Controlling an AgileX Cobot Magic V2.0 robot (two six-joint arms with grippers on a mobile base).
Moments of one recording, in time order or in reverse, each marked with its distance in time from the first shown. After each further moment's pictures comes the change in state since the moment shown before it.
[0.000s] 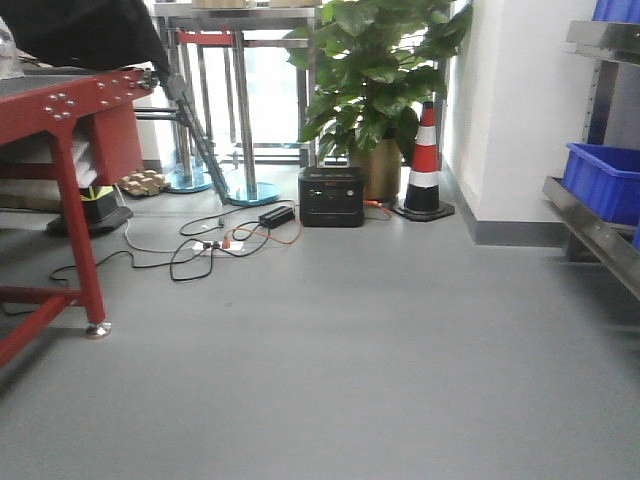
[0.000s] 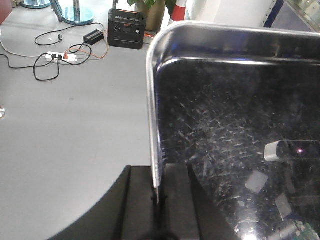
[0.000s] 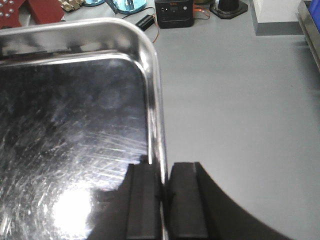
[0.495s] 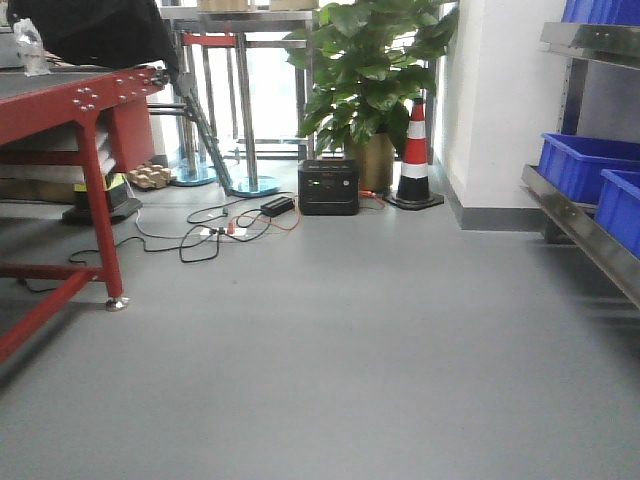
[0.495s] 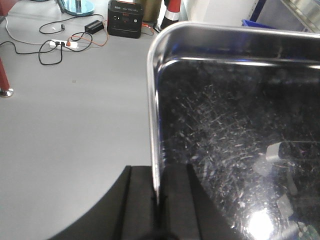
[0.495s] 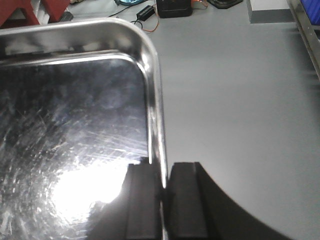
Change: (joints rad) left arm 0.000 0.000 0.000 0.000 0.000 0.000; right arm 0.000 0.000 0.000 0.000 0.000 0.000
